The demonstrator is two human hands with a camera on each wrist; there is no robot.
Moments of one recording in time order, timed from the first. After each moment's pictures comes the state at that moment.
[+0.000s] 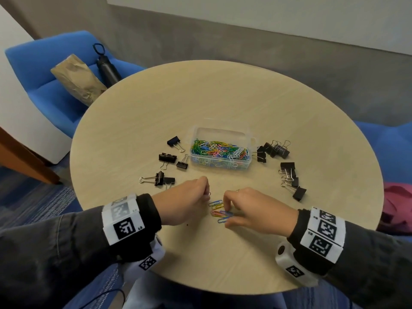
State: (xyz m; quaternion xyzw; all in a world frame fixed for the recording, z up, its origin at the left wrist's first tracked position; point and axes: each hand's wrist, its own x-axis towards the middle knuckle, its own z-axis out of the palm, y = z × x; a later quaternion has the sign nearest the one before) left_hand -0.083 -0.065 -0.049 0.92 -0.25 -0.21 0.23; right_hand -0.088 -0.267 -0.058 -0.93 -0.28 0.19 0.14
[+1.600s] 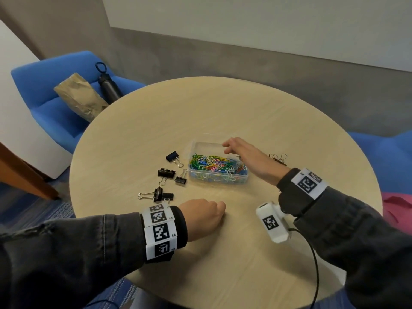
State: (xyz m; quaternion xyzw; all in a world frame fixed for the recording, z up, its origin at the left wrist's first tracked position) left_hand -0.068 -0.106 -0.071 0.92 -0.34 -0.19 -0.01; right_hand 0.009 -0.270 -0.025 -0.86 -0.11 0.15 0.48
